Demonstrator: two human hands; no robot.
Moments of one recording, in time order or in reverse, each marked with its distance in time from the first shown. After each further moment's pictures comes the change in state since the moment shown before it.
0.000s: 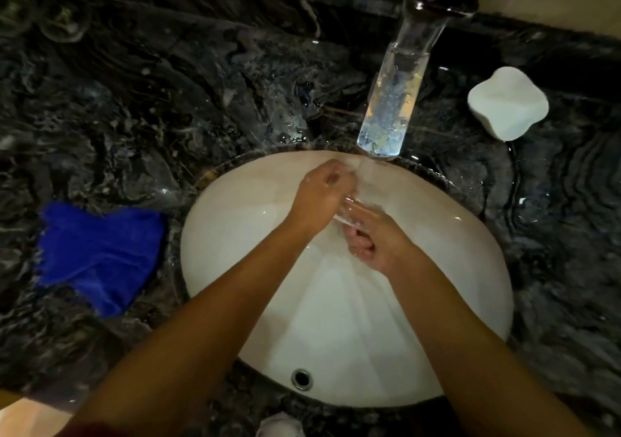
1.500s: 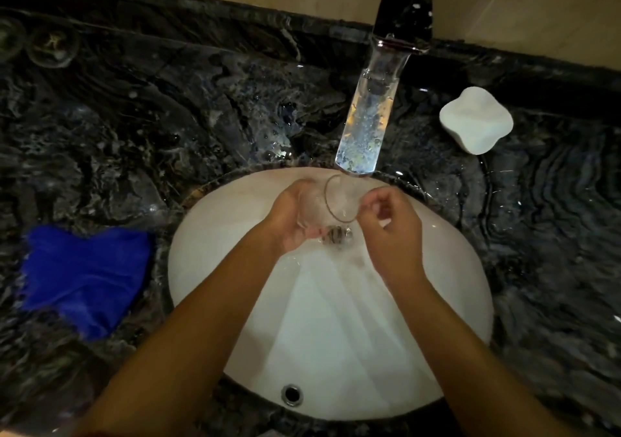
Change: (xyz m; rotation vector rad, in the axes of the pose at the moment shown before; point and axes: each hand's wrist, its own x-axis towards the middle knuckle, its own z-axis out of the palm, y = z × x) left_hand 0.018 -0.012 -0.013 -0.566 -0.166 -0.544; right_hand -0.050 -0.017 0.000 -0.569 0.455 -0.837
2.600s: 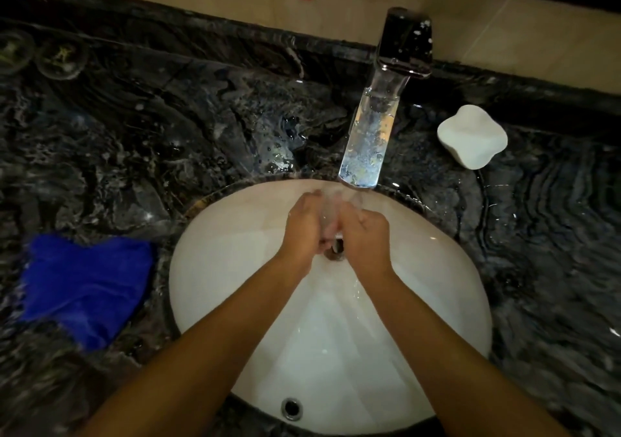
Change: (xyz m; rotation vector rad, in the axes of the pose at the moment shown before) left_hand -0.025 -0.010 0.031 0.211 0.259 0.211; right_hand 0.013 0.004 0.039 0.028 -0.039 0.151
